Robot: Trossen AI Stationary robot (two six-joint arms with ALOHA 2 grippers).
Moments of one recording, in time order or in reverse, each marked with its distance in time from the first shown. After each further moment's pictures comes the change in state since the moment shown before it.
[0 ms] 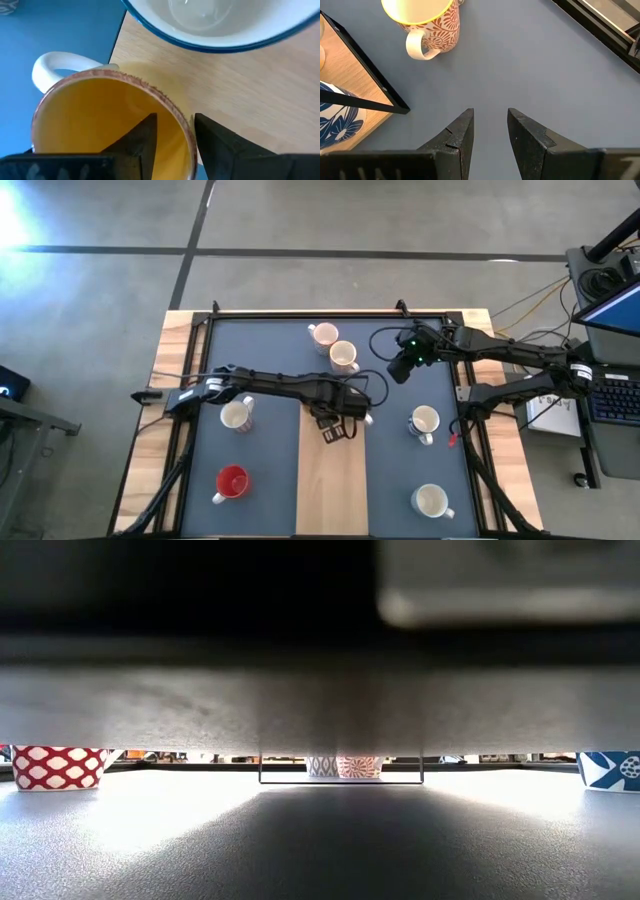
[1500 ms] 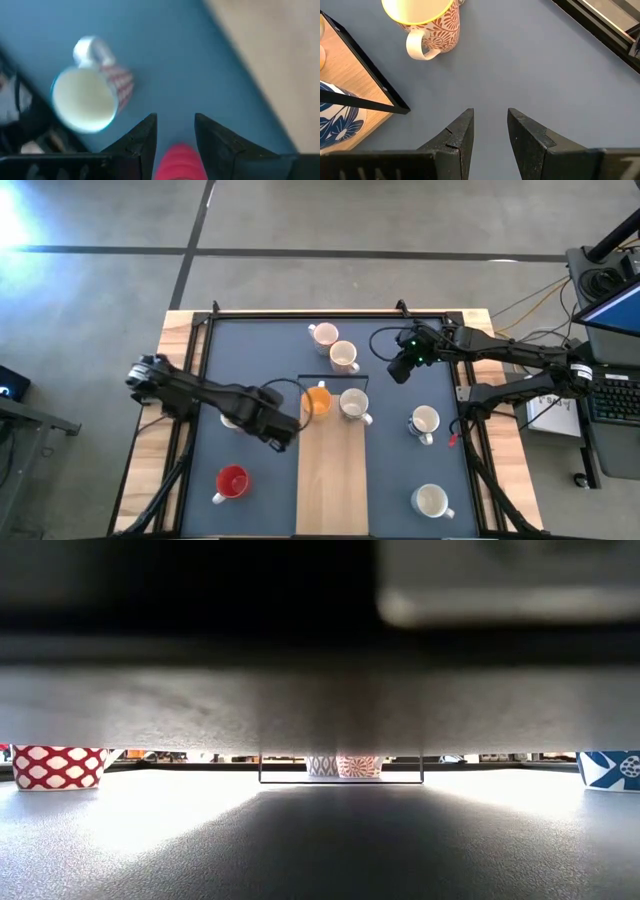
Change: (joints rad) left arm -0.220 -0.575 -0.627 -0.044 0.045 -0.794; right arm 0.000 0.000 0.000 0.000 0.000 0.000
